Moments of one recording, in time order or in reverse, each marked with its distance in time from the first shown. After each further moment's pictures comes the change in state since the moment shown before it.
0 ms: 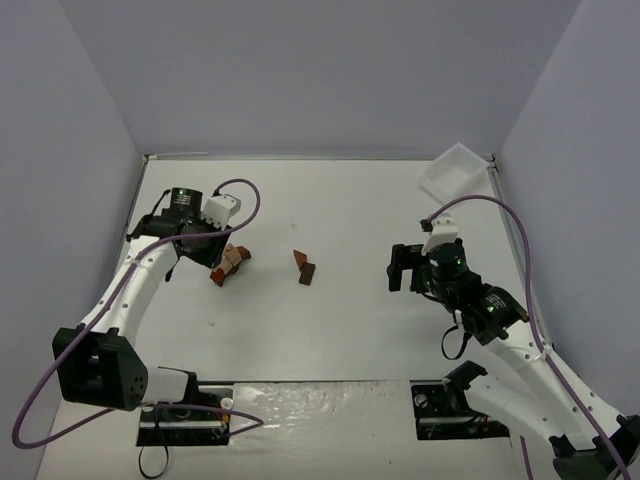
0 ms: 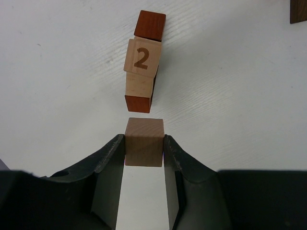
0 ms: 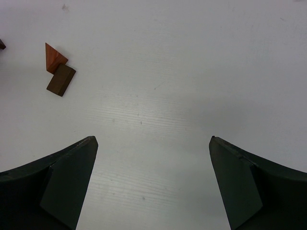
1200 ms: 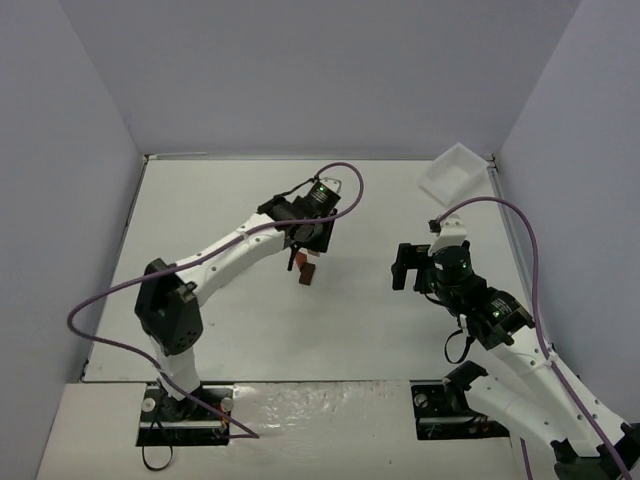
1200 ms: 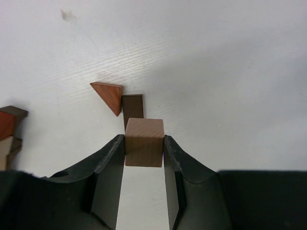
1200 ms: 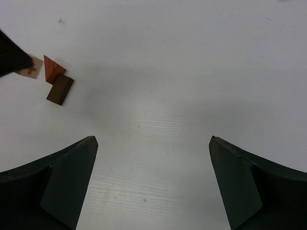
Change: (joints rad) left arm -0.623 0.459 0.480 0.060 -0.352 -0.706; right arm 0.000 -0.037 0.000 -0.016 0.043 0.038
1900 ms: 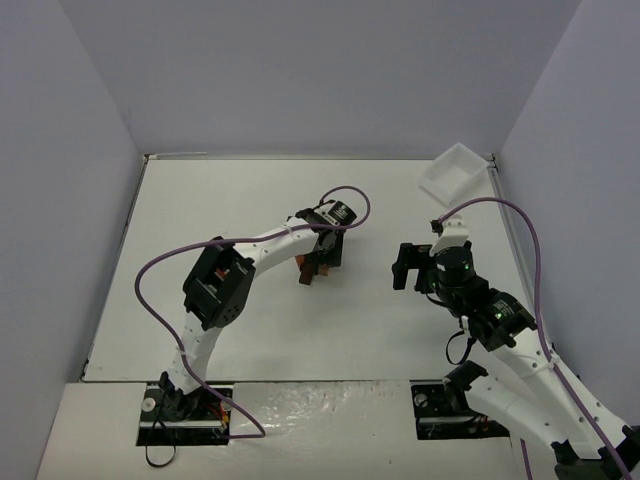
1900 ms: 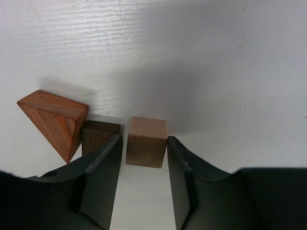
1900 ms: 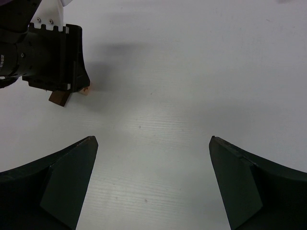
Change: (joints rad) left arm 0.004 0.337 0.049 0.061 -0.001 -0.231; right arm 0.000 -0.015 0.000 0.000 0.000 0.006
